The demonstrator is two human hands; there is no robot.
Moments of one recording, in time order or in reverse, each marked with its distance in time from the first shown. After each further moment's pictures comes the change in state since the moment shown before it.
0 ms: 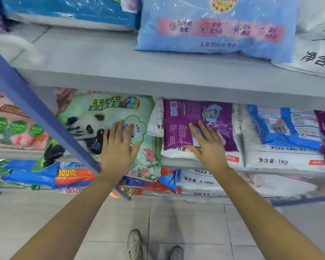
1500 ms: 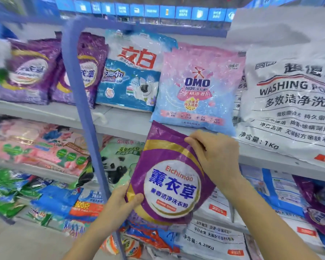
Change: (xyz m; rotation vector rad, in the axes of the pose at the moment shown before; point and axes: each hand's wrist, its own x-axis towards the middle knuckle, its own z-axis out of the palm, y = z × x) left_hand -0.113 0.086 -0.158 -1.284 0.097 -0.126; right_hand -0.039 -0.059 -0.235 0.192 0.892 -0.557
